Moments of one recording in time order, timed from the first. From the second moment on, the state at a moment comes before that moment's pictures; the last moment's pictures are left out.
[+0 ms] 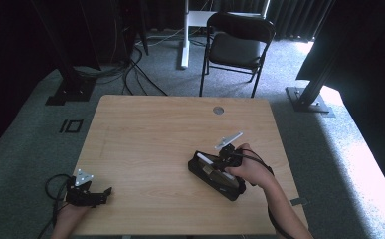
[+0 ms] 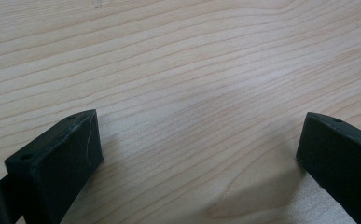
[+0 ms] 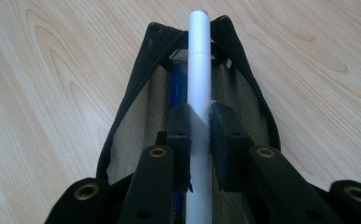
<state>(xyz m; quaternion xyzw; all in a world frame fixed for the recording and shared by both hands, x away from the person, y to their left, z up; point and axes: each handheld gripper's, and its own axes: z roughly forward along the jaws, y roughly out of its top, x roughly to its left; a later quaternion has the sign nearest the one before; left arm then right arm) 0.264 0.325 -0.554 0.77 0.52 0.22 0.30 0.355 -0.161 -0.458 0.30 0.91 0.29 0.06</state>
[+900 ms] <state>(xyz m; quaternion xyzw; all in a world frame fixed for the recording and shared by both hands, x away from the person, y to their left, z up) 0.264 0.325 -0.554 0.77 0.52 0.22 0.30 0.363 -0.141 -0.471 0.29 0.93 0.20 0.04</state>
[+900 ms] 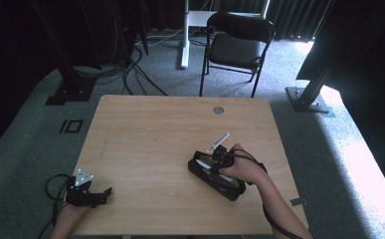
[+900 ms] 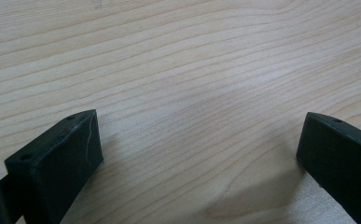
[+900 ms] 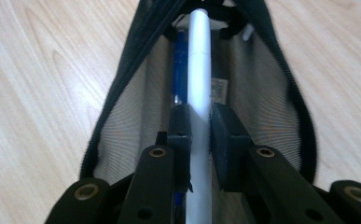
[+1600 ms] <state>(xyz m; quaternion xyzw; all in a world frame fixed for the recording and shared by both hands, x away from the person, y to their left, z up) 0.264 0.325 -0.554 0.77 0.52 0.22 0.30 0.370 -0.122 -0.482 0.29 0.94 0.17 0.02</state>
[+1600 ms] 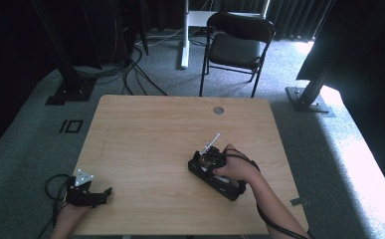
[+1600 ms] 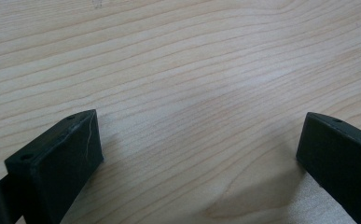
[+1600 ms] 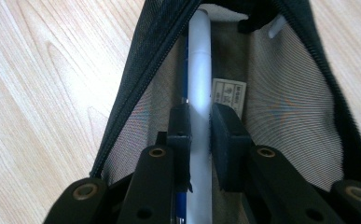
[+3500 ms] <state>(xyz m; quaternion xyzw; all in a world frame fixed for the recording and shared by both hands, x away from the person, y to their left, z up) 0.264 0.325 -0.554 0.77 0.52 0.22 0.30 0.367 -0.192 -0.436 0.37 0.83 0.39 0.13</state>
